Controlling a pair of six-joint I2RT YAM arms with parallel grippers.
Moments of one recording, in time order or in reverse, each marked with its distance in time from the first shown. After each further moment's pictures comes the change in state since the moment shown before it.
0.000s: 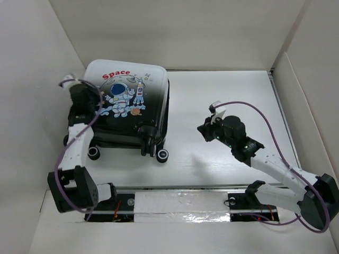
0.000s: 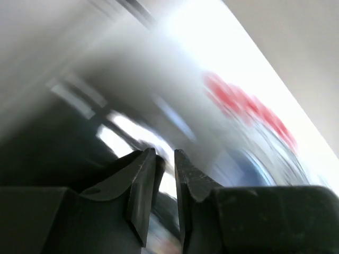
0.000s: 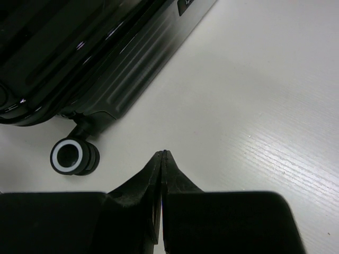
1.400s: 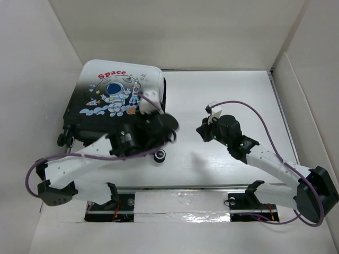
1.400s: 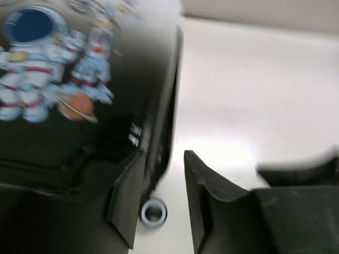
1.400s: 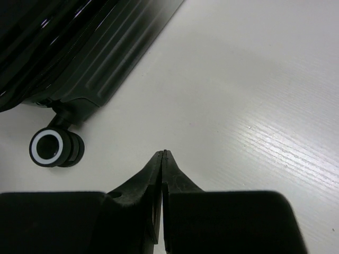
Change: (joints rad) left arm -1.502 -0.058 0.424 -0.952 -0.929 -0.193; right arm -0.001 0.075 0.008 0.002 0.016 -0.001
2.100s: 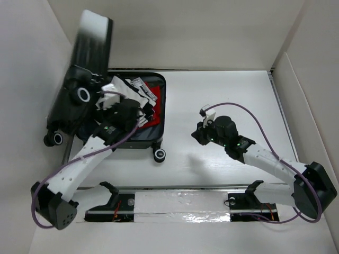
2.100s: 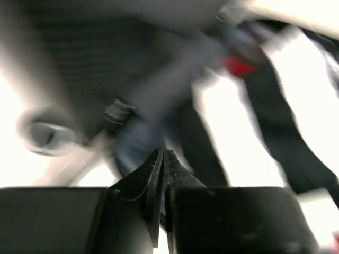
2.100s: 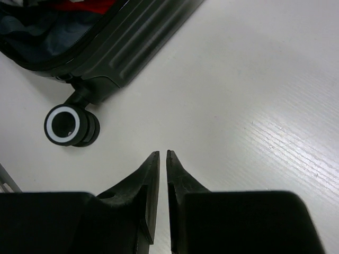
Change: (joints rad) left arm 0.787 -0.191 -0.410 0.415 -0.181 0.388; right arm 0.027 0.043 -0.002 0.006 -0.124 -0.030
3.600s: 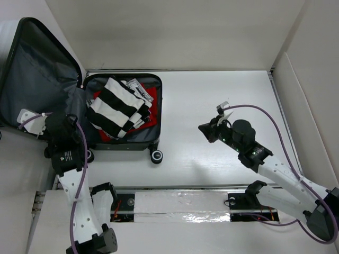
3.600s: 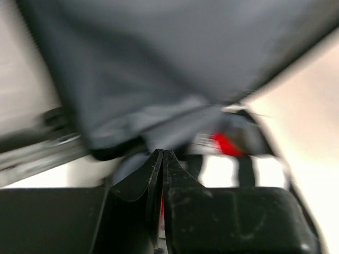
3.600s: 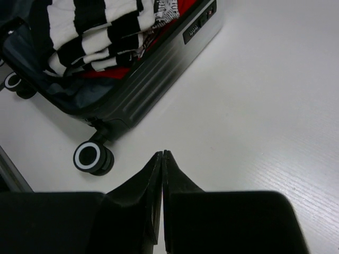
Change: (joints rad) left arm 0.825 -0.329 -0.033 0.046 0.741 -0.248; right arm -0.027 -0.263 -0.044 0.024 0.038 0.061
